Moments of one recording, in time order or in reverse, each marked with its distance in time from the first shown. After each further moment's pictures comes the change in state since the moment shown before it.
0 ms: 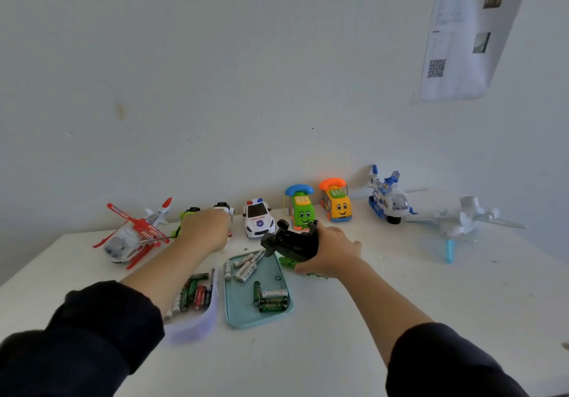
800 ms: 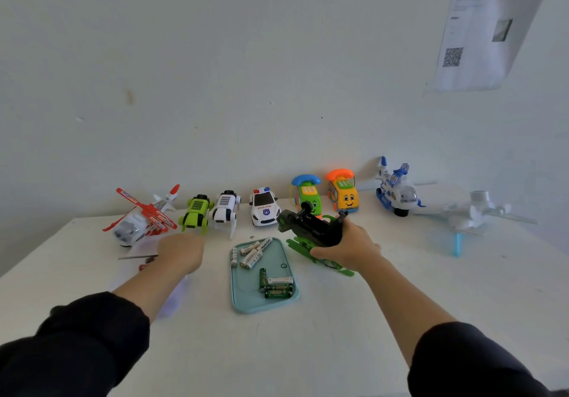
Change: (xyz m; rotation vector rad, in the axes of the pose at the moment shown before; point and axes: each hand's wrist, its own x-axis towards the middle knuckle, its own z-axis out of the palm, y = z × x) left_hand -0.023 -0.039 0.069 0.134 -0.236 -0.159; right_hand 0.003 0.027 0.009 0.238 0.027 0.135
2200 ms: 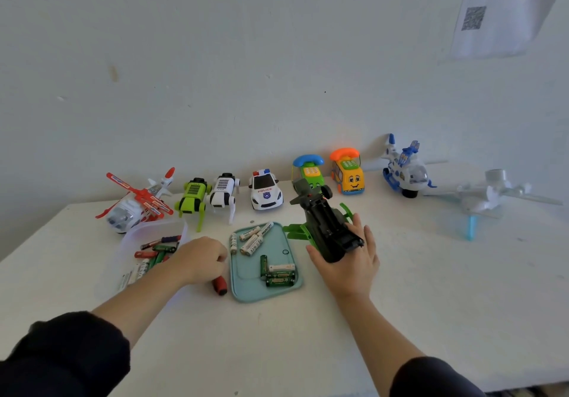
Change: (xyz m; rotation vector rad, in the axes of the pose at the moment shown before) left_hand -0.002 0.020 0.028 -0.395 -0.021 0.394; right_hand -0.025 0.024 0.080 0.162 0.512 -0.058
